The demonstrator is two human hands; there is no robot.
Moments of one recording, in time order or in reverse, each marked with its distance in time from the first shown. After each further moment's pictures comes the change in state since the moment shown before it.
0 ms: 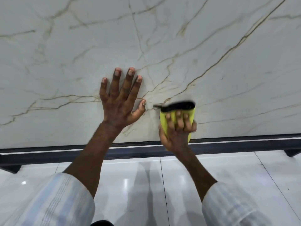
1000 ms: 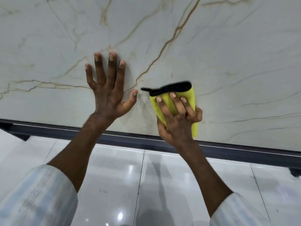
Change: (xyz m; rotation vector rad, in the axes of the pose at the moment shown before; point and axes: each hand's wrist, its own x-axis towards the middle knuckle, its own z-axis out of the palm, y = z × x) left_hand 0.057 0.104 0.000 0.019 -0.127 -0.103; right_hand 0.052 0.124 -0.054 0.299 -0.014 -0.081
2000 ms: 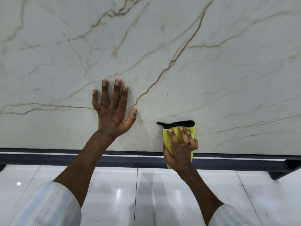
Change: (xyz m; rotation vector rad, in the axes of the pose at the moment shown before) left_hand -0.005 0.003 0.006 -0.064 0.059 0.001; right_hand -0.064 0.017 0.003 -0.195 -0.090 0.153
